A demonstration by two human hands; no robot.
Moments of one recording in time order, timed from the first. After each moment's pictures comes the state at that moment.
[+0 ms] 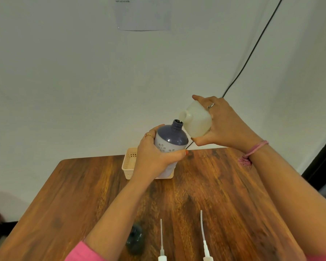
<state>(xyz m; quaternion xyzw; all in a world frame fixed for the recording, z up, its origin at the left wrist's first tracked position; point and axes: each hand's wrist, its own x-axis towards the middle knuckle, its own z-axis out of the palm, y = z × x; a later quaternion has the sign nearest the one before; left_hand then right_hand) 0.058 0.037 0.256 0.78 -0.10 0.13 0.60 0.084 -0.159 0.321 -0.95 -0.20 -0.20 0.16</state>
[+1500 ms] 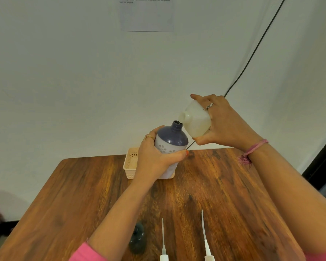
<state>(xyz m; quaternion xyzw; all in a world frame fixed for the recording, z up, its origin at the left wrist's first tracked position) 0.053 0.043 0.253 0.77 -0.10 0.14 0.61 0.077 -0.149 0.327 -0.95 -0.21 -0.21 0.12</state>
